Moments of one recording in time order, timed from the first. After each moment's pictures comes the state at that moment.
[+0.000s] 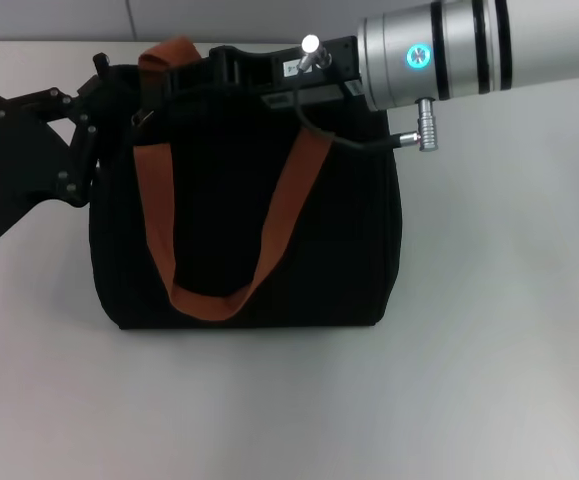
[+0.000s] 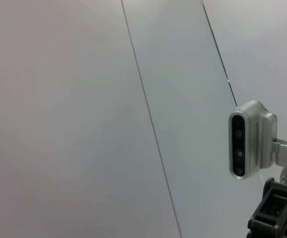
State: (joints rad) left arm -0.40 -2.07 0.39 0.31 1.61 1.74 -0.48; right arm 1.01 2.09 -1.23 -0.49 -1.60 -1.25 2.43
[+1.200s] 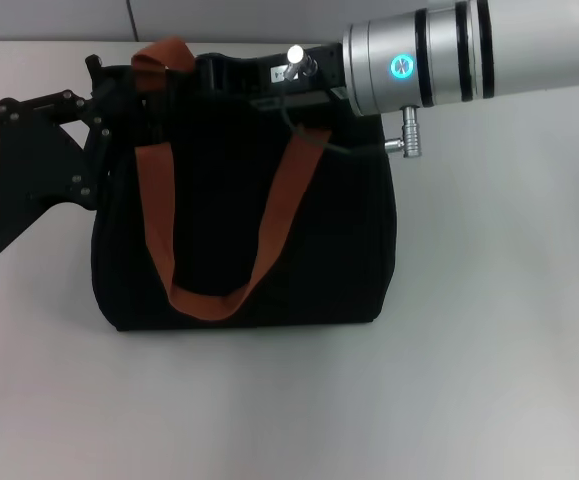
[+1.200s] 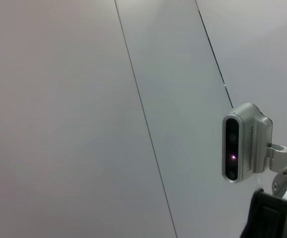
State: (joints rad) left arm -0.41 -2.07 0.39 0.26 1.61 1.75 -0.43; right arm 1.00 2.09 -1.34 -0.49 -1.50 -1.18 2.36
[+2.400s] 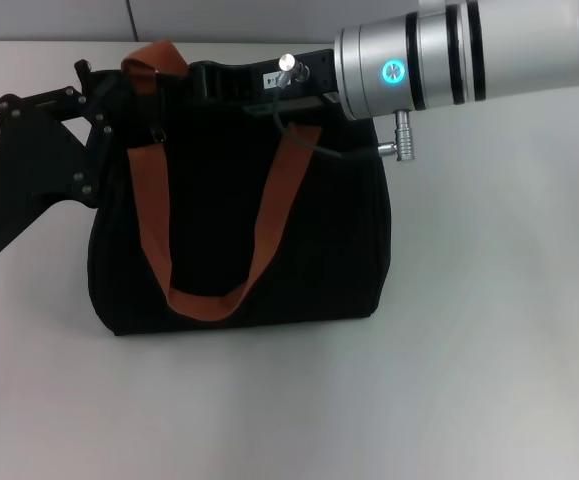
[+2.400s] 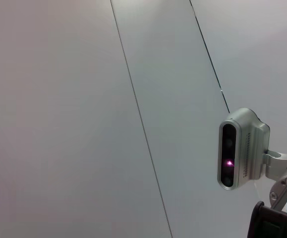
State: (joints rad) left arm -0.42 -2.07 0.39 0.26 1.61 1.76 -0.43; right arm 1.01 2.09 -1.38 -0.48 -1.47 -1.16 2.33
